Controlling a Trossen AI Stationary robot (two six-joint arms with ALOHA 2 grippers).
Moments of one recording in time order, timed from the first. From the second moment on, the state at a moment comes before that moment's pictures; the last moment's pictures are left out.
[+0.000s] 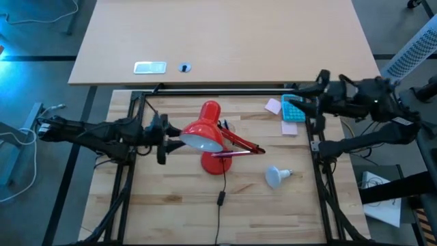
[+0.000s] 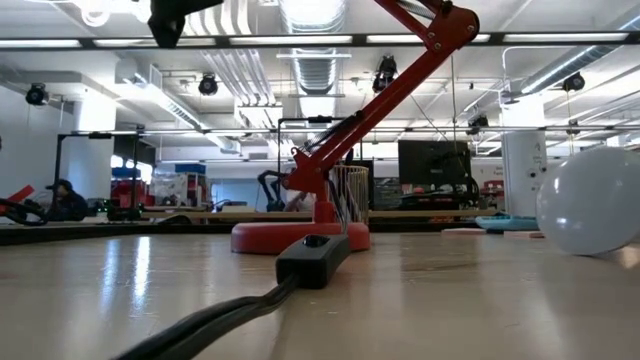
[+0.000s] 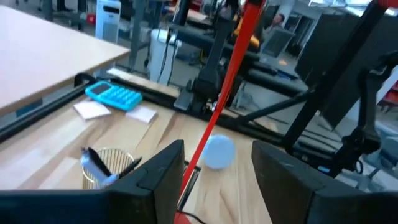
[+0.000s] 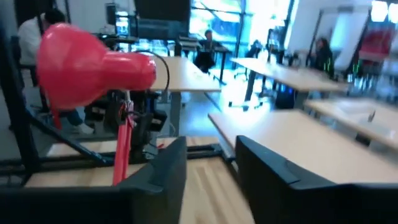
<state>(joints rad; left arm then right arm) -0.13 0.77 0.70 -0.06 -0.20 -0.35 0.03 0.81 1.34 -0.56 0.25 -0.12</state>
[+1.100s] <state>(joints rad) -0.06 0.72 0.14 0.89 -0.15 -0.20 0.03 0.03 0.41 -0.44 -0.04 -0.24</state>
